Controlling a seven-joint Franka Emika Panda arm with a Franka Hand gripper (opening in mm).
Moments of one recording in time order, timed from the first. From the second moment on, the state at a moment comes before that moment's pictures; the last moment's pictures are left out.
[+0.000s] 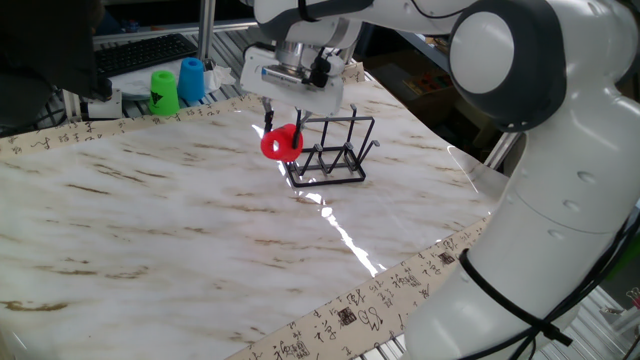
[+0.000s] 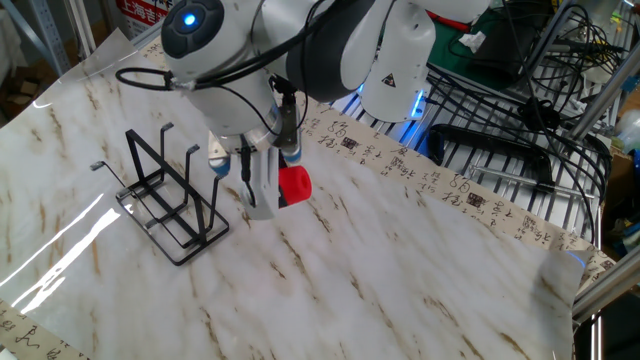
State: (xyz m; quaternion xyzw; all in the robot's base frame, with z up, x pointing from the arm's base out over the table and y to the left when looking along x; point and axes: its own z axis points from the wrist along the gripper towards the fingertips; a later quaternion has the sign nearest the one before) arm 0.522 -0.017 0.242 -0.46 -0.87 -0.02 0.16
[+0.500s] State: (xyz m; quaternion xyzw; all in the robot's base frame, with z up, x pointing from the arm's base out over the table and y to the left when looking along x) arm 0.522 -0.019 0.244 -0.52 -0.84 -0.03 0.17
